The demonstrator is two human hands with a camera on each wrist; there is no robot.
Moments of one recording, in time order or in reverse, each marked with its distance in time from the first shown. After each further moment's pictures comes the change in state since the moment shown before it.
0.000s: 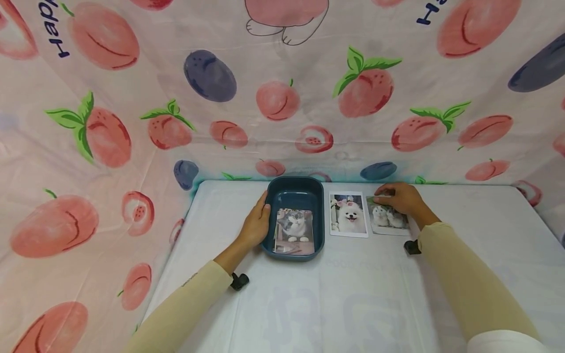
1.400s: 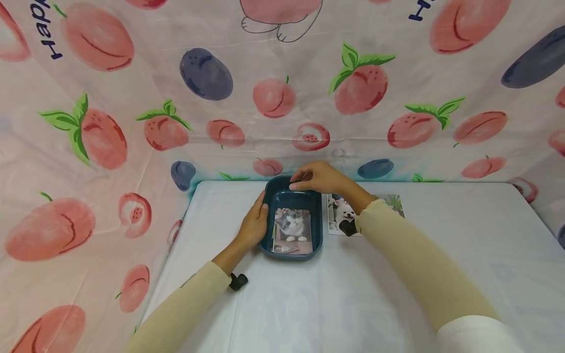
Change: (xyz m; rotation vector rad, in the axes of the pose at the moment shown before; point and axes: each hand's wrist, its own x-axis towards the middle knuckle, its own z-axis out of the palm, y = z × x) left_hand -0.001 -0.002 -0.002 0.005 -0.016 0.017; right_hand 0.014 -0.224 0.014 0.230 -0.219 -0.410
